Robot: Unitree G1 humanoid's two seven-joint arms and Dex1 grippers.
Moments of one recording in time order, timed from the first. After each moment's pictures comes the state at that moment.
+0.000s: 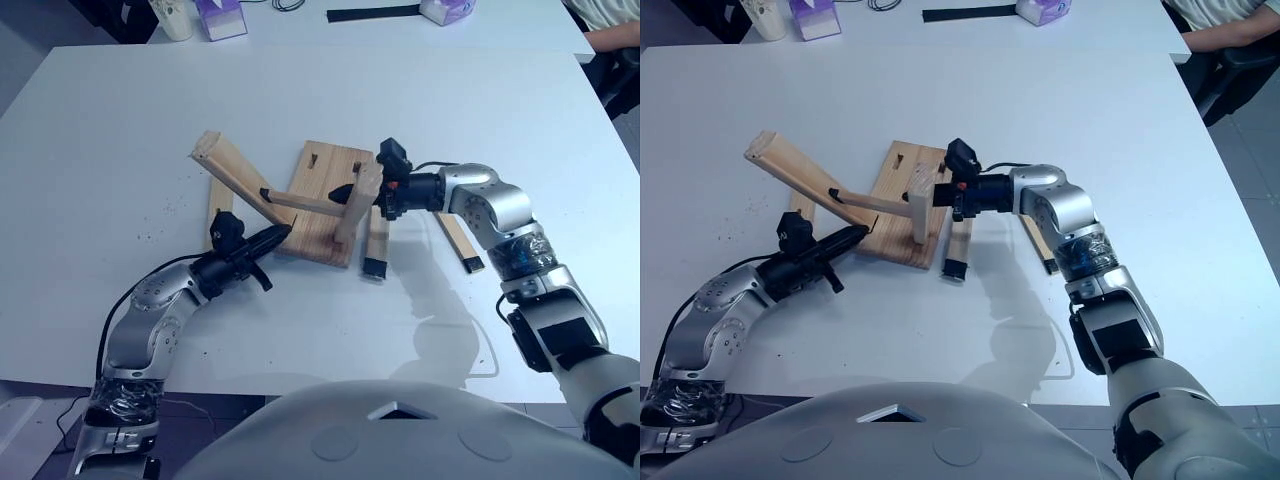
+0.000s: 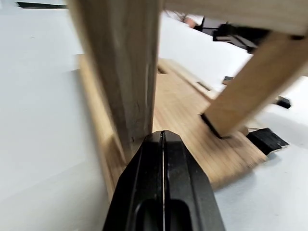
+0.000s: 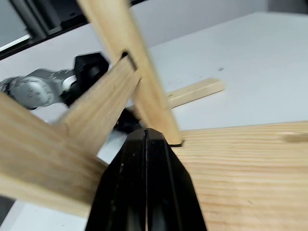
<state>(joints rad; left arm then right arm) 0.20 0.51 0.05 -0.19 -0.52 0.26 -0.78 -0.57 -0.32 0.35 0.32 0.46 0.47 1.23</state>
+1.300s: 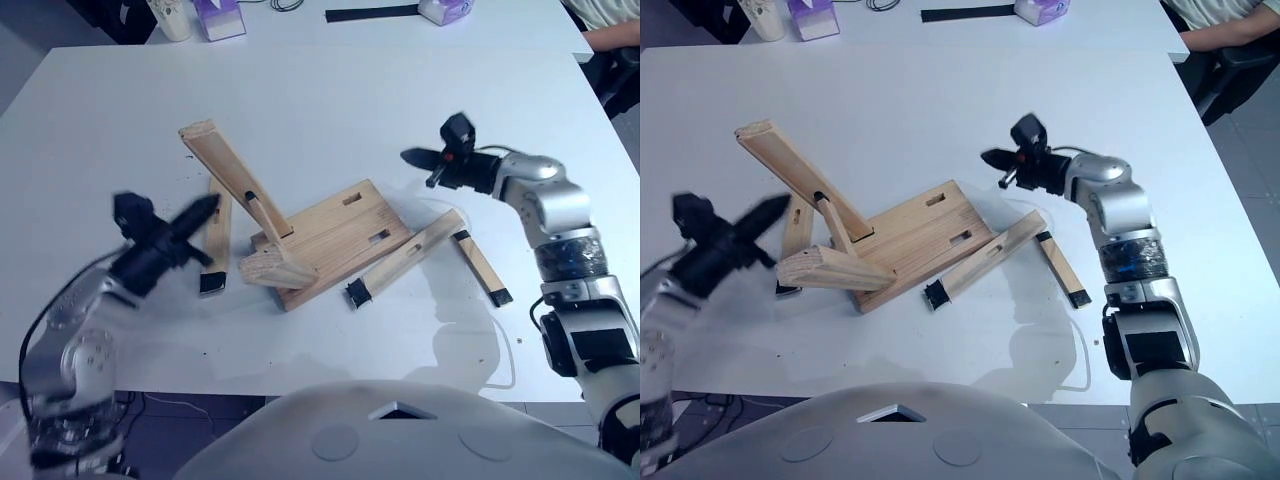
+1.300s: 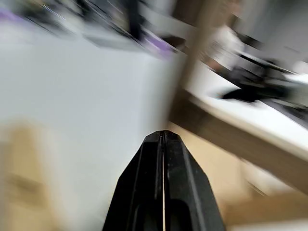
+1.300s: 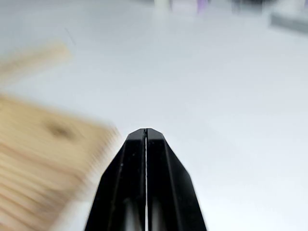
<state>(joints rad) 0.45 0.59 0.36 -0.52 -0.85 0.59 -0.79 -0.51 -0.48 0.24 0.45 0.12 0.35 0.85</state>
